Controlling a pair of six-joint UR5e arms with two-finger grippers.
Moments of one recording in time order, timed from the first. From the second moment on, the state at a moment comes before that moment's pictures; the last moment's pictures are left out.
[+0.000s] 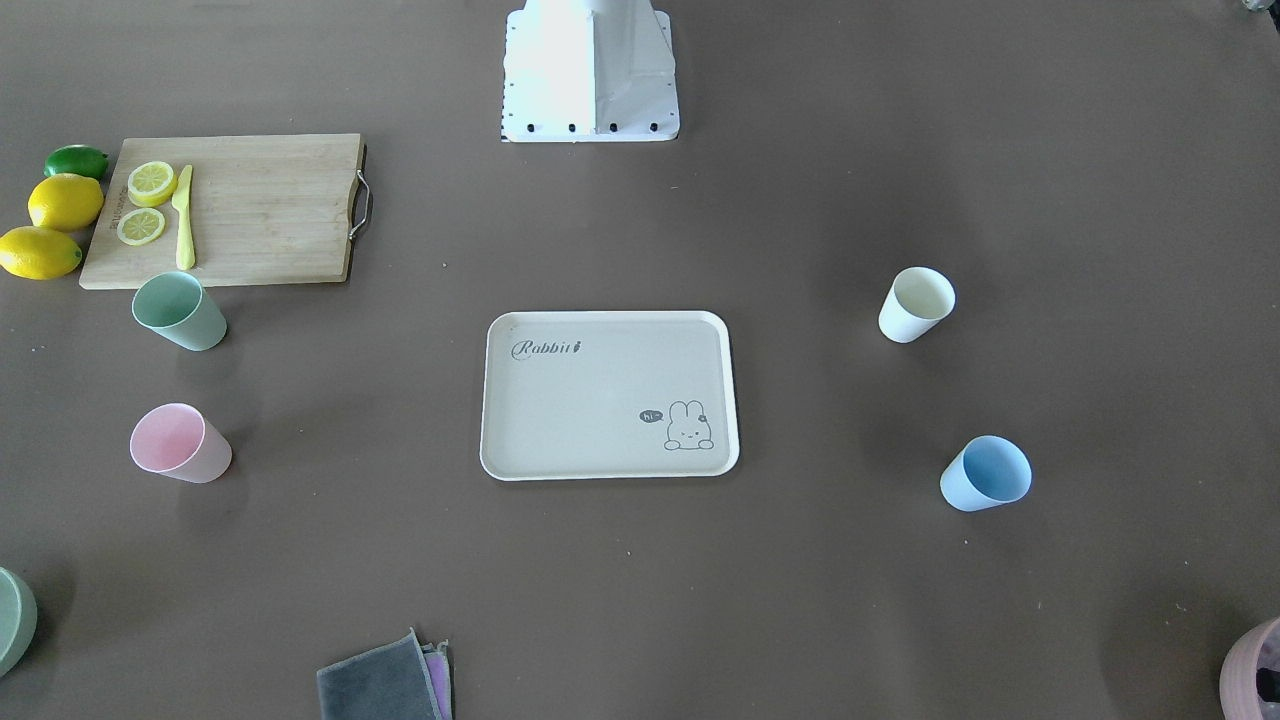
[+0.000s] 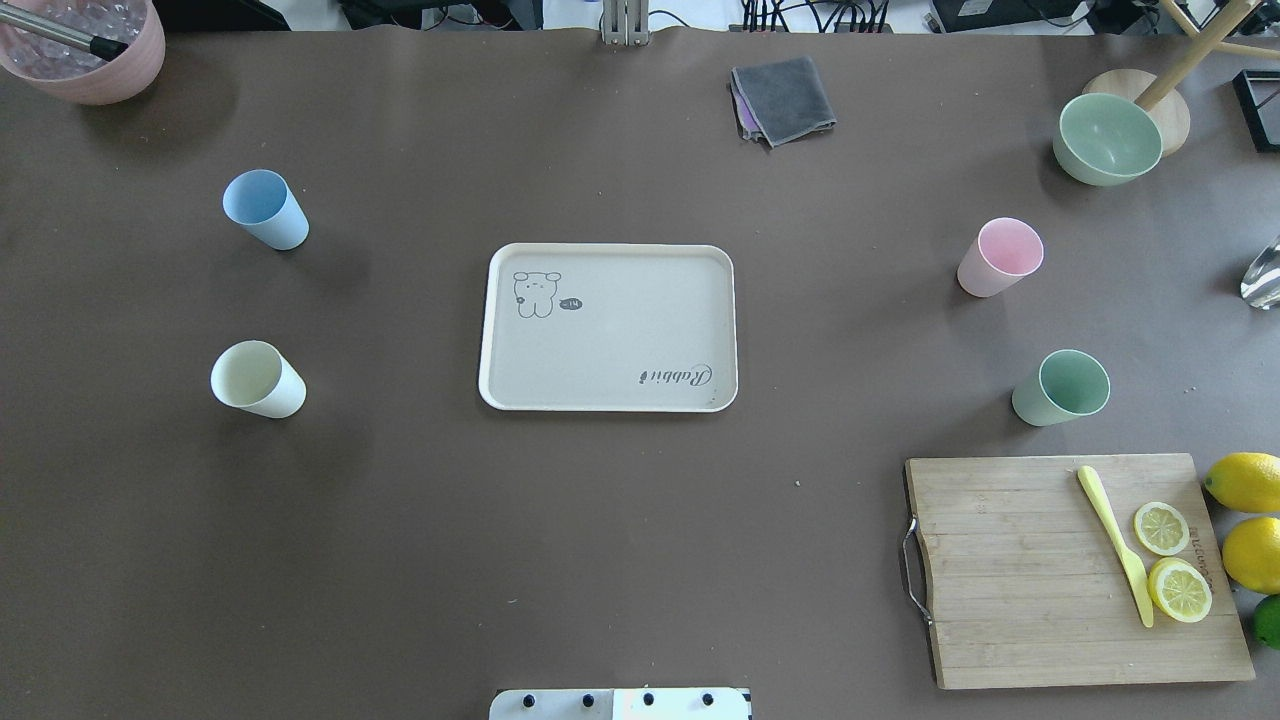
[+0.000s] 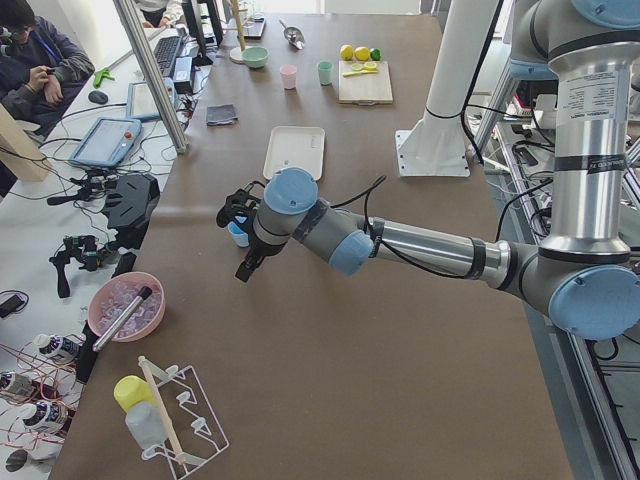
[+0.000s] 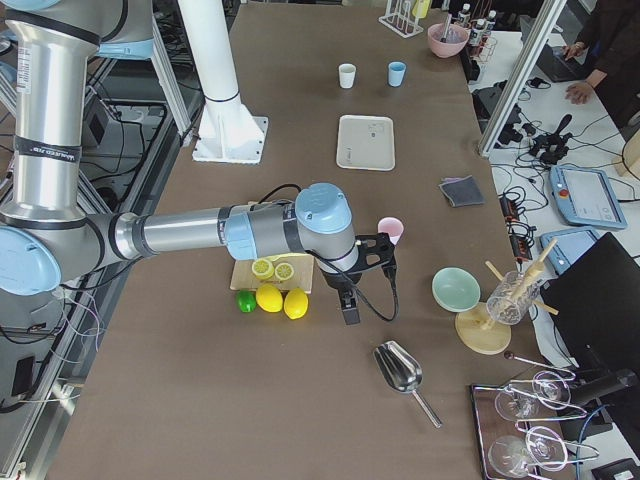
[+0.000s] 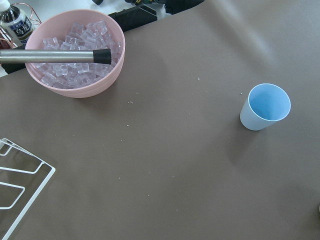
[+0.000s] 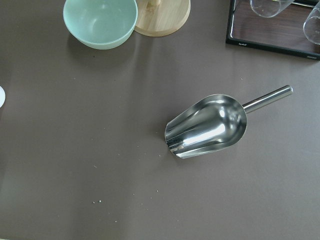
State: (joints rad) left arm -1.53 -1.55 -1.79 -2.04 -2.41 -0.08; right arm 1.65 -1.73 1.89 -1.47 2.32 -0.03
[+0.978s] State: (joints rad) left arm -1.23 -1.94 -1.36 -2.05 -2.34 -0.39; right arm 1.41 -1.58 1.88 -1.45 2.32 0.43
